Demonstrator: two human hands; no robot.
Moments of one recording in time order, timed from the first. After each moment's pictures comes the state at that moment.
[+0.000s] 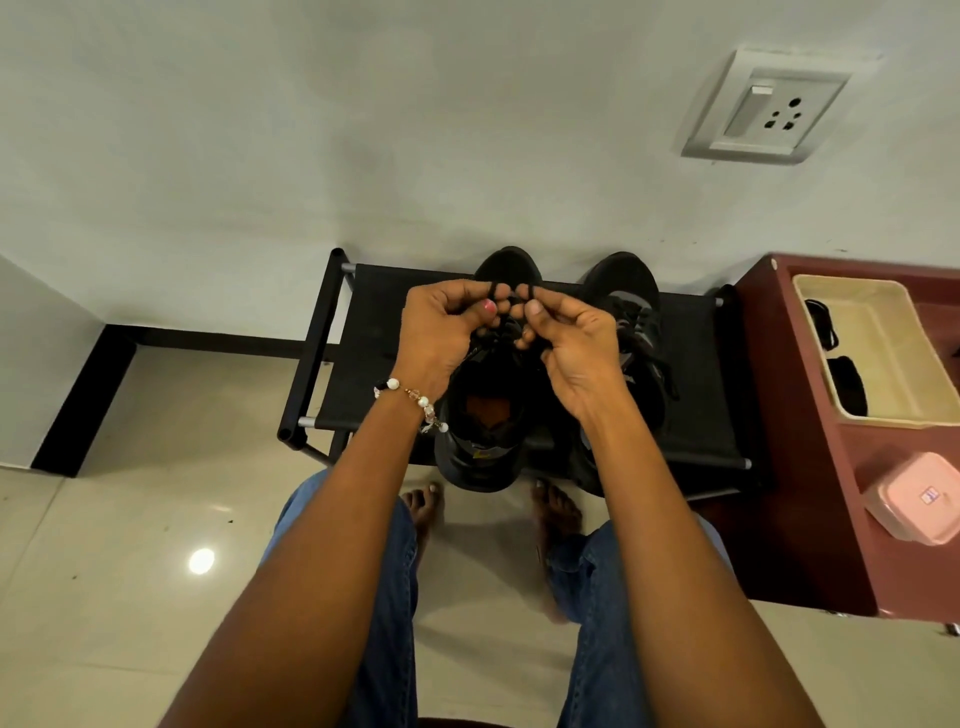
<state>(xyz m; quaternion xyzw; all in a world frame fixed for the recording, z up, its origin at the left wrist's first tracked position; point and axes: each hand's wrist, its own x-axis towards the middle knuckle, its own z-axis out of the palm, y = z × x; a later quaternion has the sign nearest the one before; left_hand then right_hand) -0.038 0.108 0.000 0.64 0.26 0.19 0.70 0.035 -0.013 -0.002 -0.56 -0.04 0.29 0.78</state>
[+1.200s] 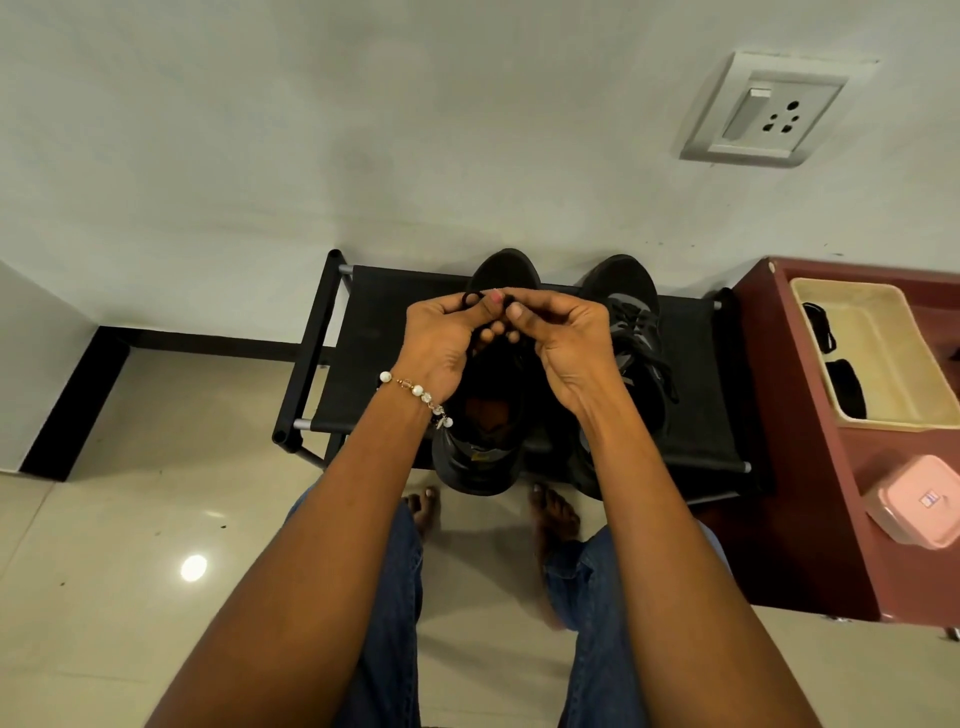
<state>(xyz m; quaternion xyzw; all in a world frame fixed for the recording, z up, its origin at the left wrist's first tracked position) -0.032 0.103 0.000 0.46 0.34 0.15 0.80 0.037 -0.009 -0.004 -0.55 -0.12 0.30 0.77</state>
